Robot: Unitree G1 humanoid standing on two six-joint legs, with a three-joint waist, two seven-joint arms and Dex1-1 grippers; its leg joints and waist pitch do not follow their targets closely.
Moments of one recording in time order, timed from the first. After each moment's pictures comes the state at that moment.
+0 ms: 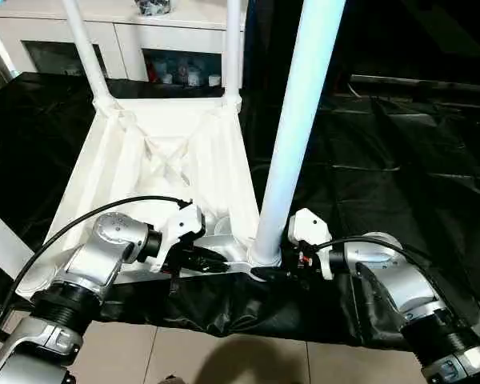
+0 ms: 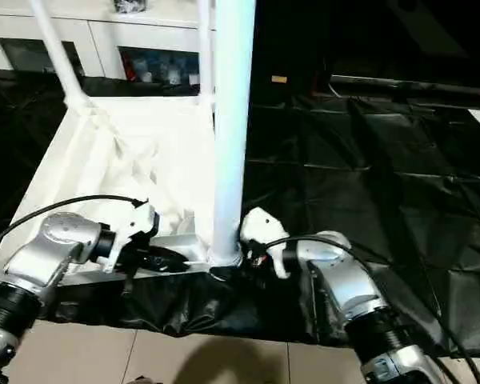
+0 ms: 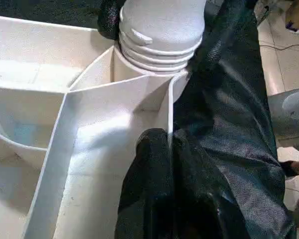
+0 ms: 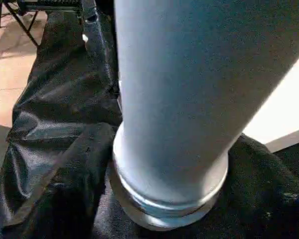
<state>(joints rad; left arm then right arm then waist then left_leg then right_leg) -0.49 0.48 -0.29 0.44 -0.09 0.19 -1.35 -0.38 -0.36 0.30 0.30 0.09 0.13 1.08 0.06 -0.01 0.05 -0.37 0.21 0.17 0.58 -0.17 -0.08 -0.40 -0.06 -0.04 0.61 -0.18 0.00</state>
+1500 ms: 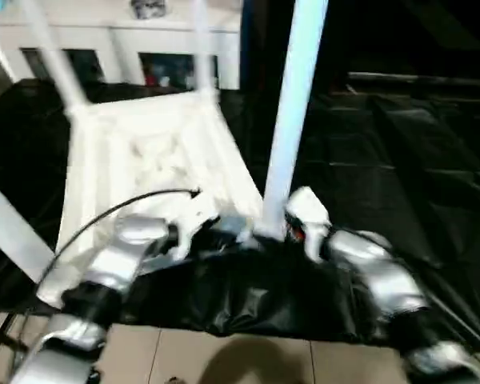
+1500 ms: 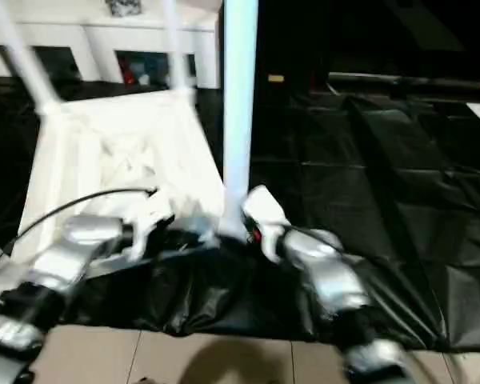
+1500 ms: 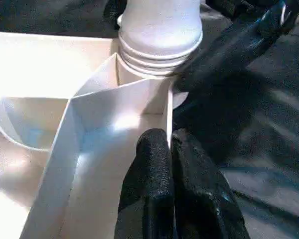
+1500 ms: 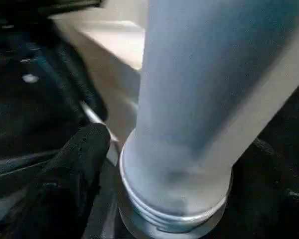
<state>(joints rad) -0.51 0.37 -0.24 0.50 -0.05 0.15 -1.17 -0.39 -0.29 0.23 0.37 0.07 0.11 0.87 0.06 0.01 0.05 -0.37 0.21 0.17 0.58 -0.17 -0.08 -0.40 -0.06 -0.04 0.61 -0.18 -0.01</state>
